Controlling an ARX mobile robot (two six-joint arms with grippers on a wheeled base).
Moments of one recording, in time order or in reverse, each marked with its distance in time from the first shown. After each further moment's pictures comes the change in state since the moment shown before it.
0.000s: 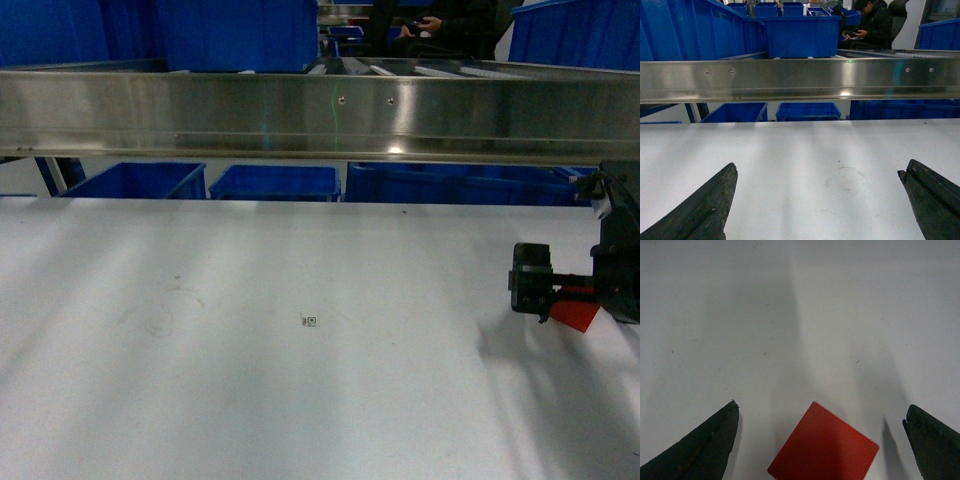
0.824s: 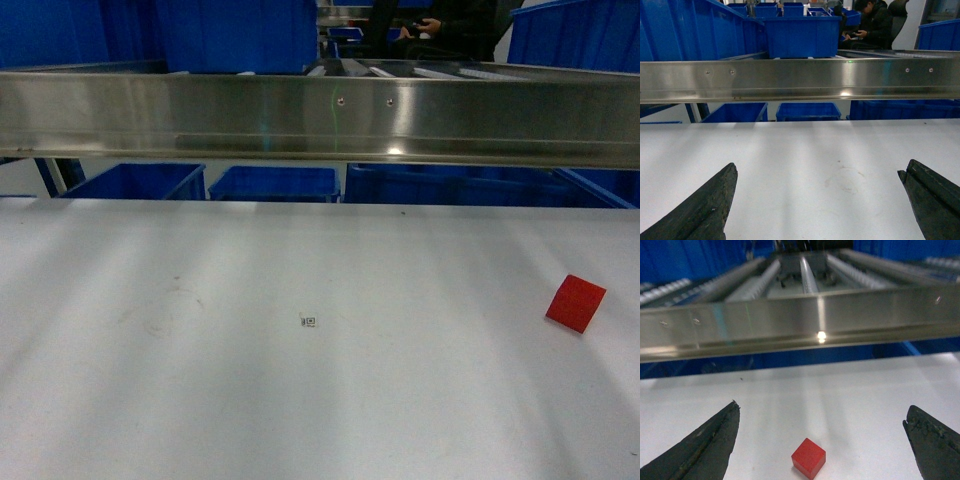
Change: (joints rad) left arm 0.000 0.000 0.000 0.000 0.000 0.000; right arm -0.068 -0.764 -0.379 0.074 -0.145 -0.024
